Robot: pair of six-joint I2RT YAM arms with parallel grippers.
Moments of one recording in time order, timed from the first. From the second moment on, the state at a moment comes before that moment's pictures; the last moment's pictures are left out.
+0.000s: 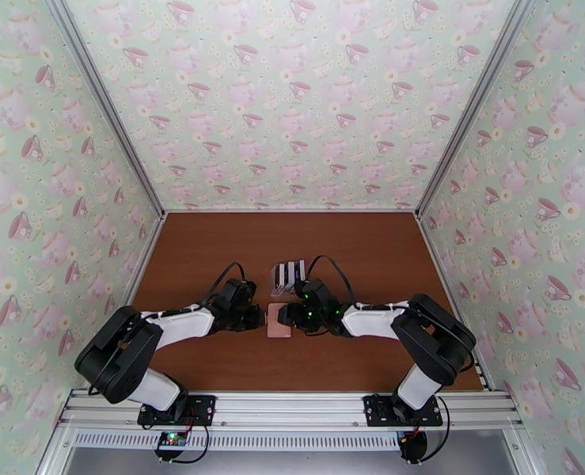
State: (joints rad) left arm -0.54 1.53 0.58 -0.05 0.35 -0.68; right arm 0.78 1.68 0.71 0.17 -0.36 0.90
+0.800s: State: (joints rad) left arm -0.54 1.56 0.57 0.03 0.36 -0.70; right arm 0.73 1.73 0.62 0.52 -0.51 1.06
